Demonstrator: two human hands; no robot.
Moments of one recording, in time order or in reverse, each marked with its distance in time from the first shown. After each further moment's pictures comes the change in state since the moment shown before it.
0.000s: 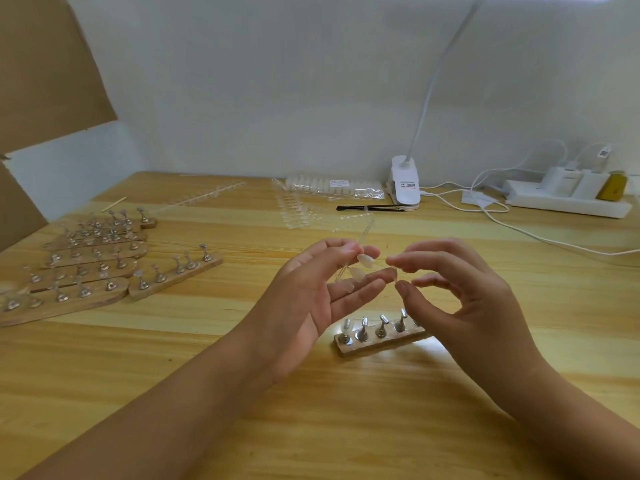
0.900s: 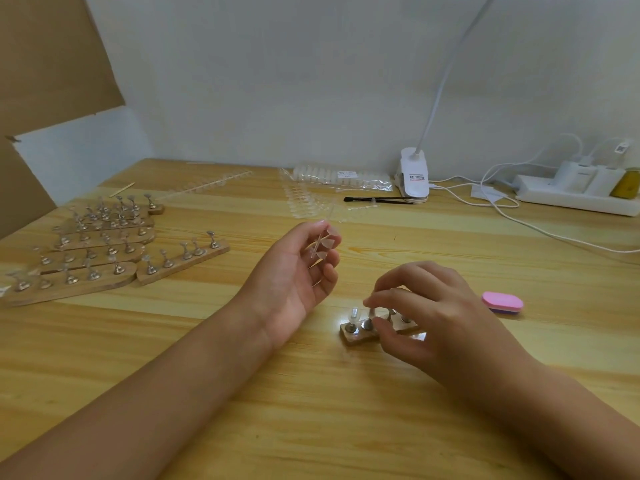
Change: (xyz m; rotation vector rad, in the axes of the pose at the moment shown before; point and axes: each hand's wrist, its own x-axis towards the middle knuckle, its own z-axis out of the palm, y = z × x) left_hand 0.011 0.006 -0.018 -0.073 0.289 -0.061; right_hand -0.008 0.000 0.010 -0.518 -0.288 -0.319
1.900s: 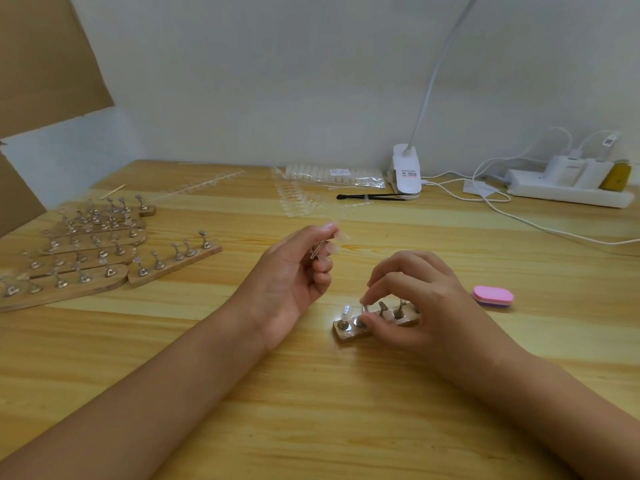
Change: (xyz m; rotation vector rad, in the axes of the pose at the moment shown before) left_hand 0.002 -0.005 -0.001 0.148 -0.081 0.040; right_hand 0.002 0.000 0.001 0.237 -0.083 0.238
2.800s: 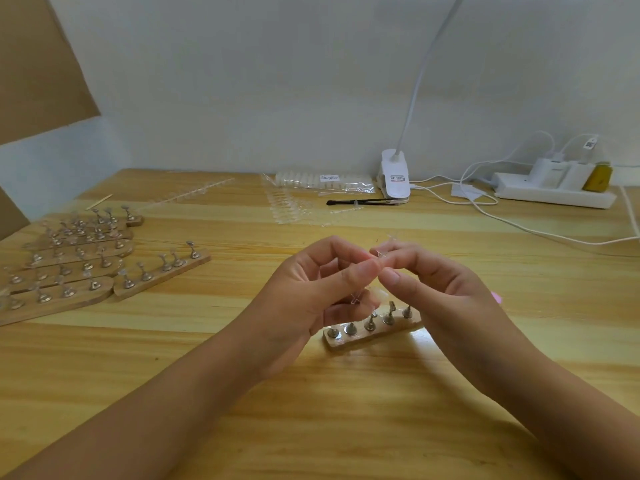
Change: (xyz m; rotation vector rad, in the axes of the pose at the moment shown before) left_hand -0.023 -0.003 0.018 0.228 -0.333 0.127; right_hand 0.004 -0.007 -0.016 1.027 0.075 0.387
